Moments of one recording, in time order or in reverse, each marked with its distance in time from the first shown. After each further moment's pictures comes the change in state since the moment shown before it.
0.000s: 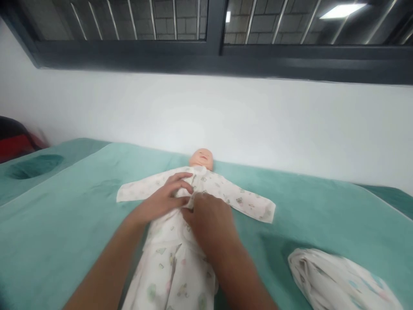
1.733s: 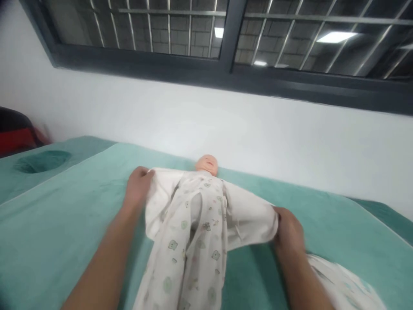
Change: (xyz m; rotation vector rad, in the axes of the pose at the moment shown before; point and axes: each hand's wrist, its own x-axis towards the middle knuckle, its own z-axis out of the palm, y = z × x) left_hand -0.003 -0.046 -0.052 0.146 0.850 -0.421; right_hand -0.010 0.176 0.009 0.300 0.515 0.377
